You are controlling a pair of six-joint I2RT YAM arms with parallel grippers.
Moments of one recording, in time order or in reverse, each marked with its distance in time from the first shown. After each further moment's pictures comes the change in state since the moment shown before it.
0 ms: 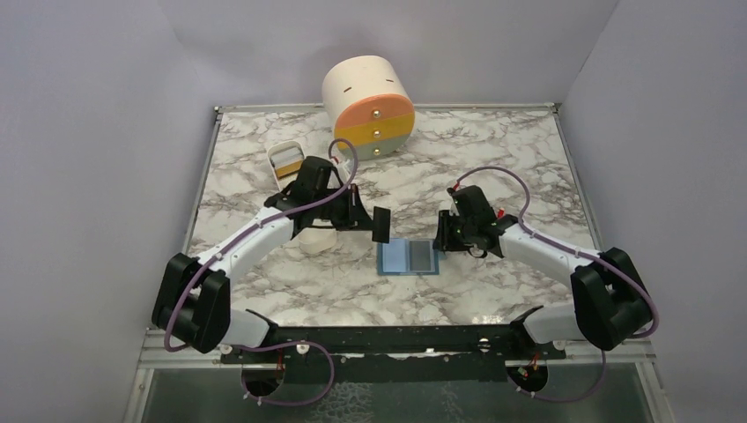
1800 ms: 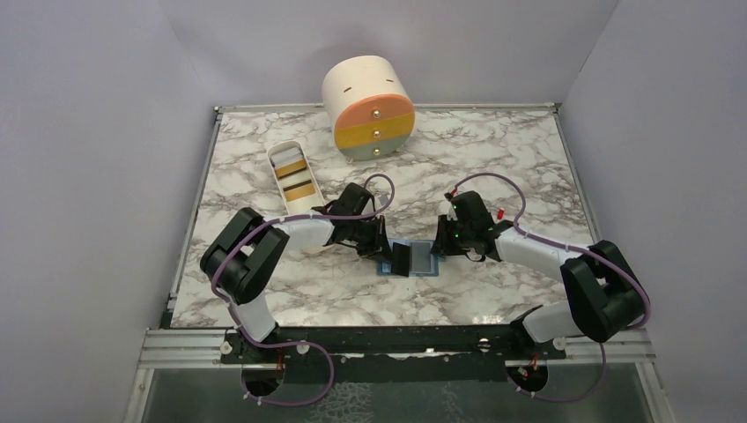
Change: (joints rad) left arm -0.196 0.364 -0.087 0.226 0.005 -0.119; right arm 0.000 0.061 -0.065 0.126 -0.036 0.009
